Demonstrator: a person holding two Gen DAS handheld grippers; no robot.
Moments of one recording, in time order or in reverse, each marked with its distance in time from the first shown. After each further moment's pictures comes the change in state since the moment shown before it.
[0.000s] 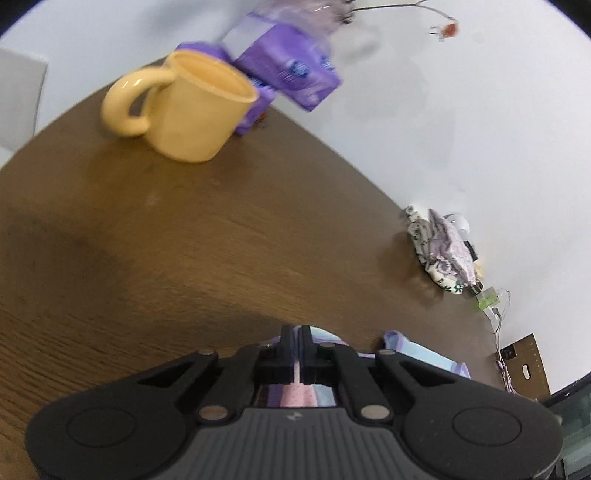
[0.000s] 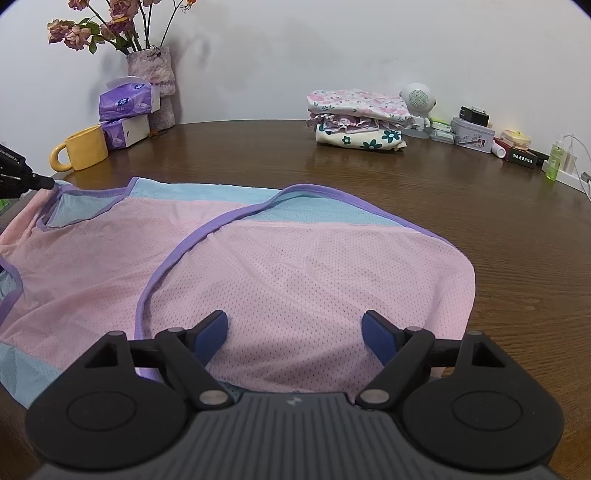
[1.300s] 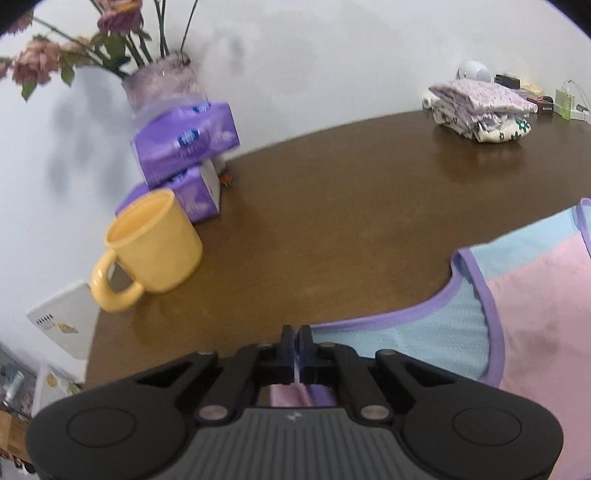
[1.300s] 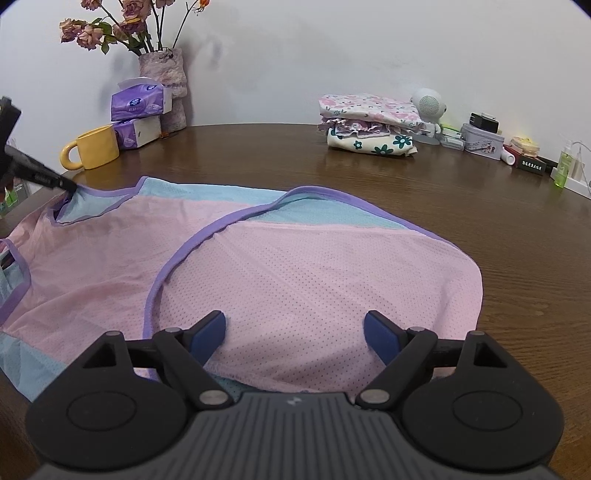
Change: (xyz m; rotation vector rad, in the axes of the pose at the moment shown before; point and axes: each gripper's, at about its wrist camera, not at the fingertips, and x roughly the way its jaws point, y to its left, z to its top) left arm 0.043 -0.119 -0.039 0.771 -0.057 0.567; right arm -0.001 0.002 -0.003 -0.023 -0.020 0.031
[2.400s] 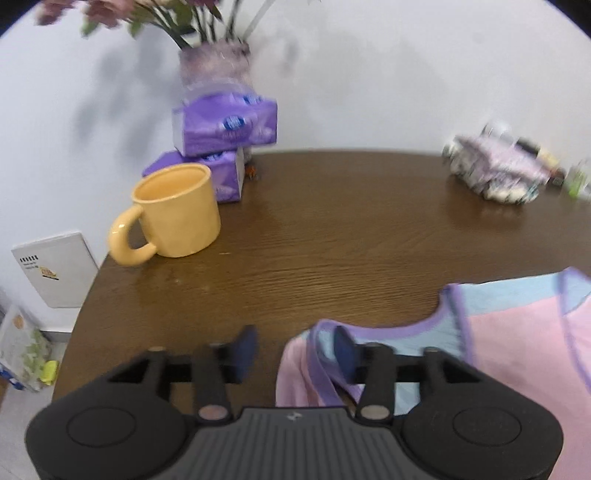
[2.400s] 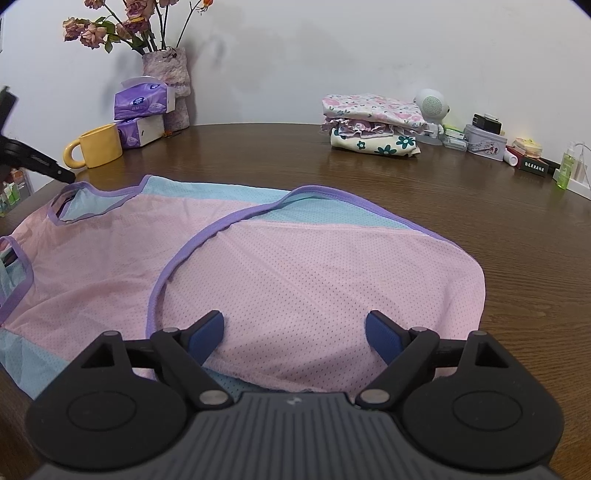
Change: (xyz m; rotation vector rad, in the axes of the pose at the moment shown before) left arm -0.041 0.033 -0.028 -0.268 -0.038 -0.089; right arm 0.000 0.001 0.000 -0.006 0.000 0.006
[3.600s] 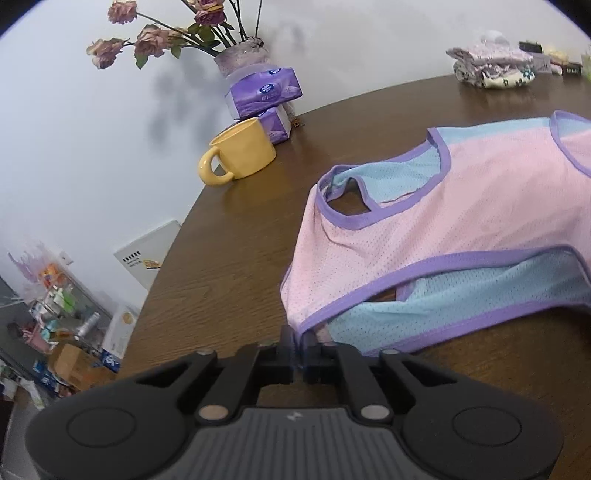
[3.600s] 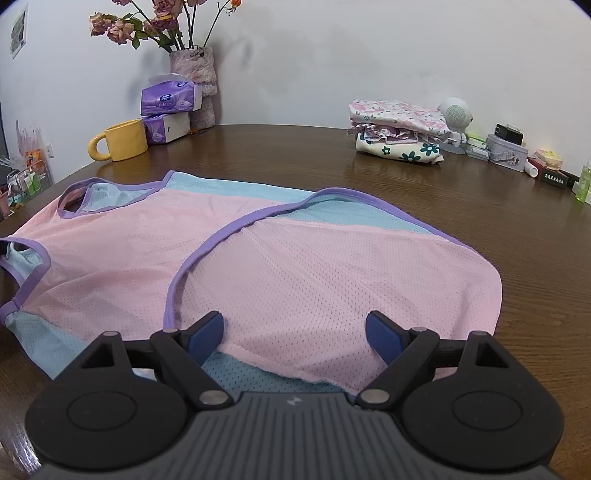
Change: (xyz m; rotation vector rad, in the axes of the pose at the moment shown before) left arm -0.084 -0.079 -0.146 0.211 0.056 0.376; right arm -0.005 0.008 -0.006 -0.048 -0.015 0.064
